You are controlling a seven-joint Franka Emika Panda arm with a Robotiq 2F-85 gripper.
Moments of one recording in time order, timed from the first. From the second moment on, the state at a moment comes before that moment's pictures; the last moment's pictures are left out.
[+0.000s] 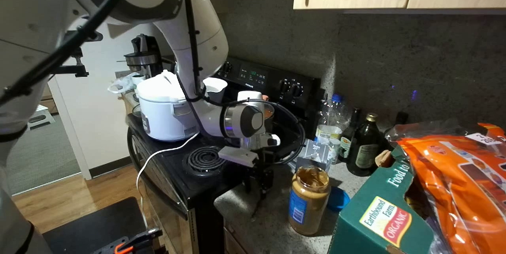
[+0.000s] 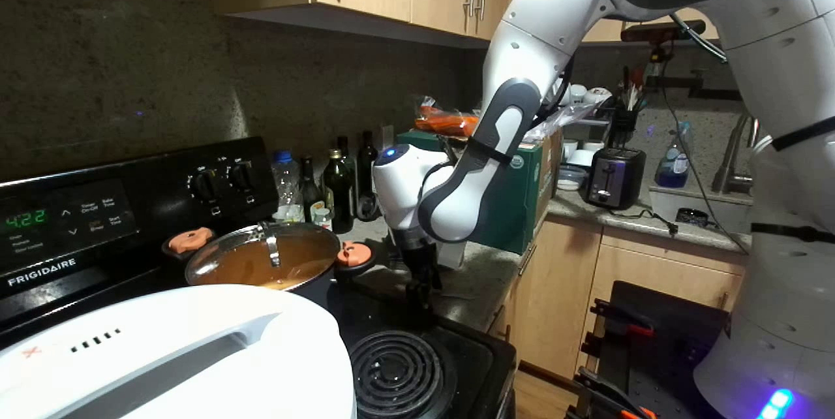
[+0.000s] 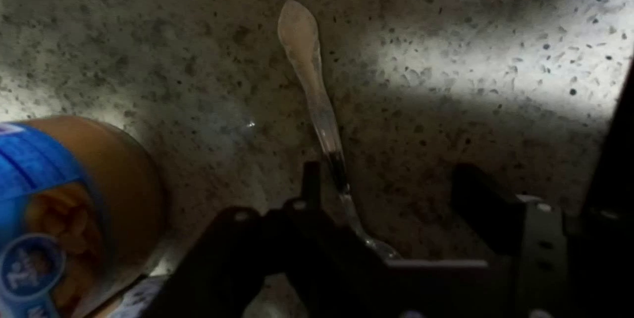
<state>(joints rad) 0.19 0.52 -0.06 -2.15 -0.39 2.50 0.27</state>
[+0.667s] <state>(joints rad) 0.20 0.52 -0.04 -2.15 -0.37 2.51 0.26</state>
